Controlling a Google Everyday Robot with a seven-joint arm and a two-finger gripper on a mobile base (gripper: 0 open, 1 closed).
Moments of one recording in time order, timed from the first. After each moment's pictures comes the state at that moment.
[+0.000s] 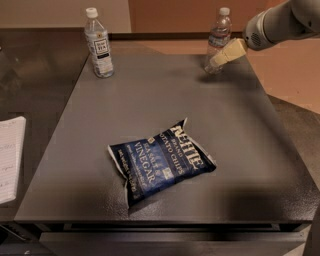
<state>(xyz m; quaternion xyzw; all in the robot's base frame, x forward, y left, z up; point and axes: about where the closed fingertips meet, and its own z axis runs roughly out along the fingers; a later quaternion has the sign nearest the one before) 0.758 -0.234 0.931 -0.38 0.81 0.03 0.45</state>
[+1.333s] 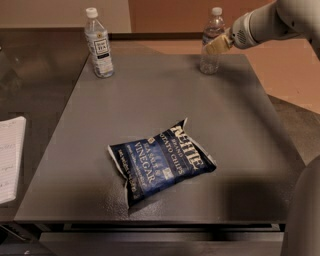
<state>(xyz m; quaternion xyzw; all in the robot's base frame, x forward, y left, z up) 0.783 -0.196 0.924 -0.35 0.81 0.09 0.46</state>
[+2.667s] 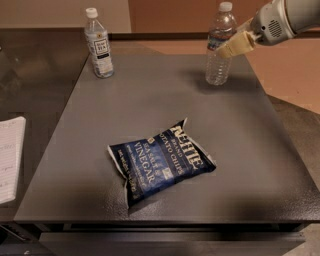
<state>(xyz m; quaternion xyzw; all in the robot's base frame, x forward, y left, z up) 0.663 -0.184 0.972 -0.45 0.78 0.17 0.40</state>
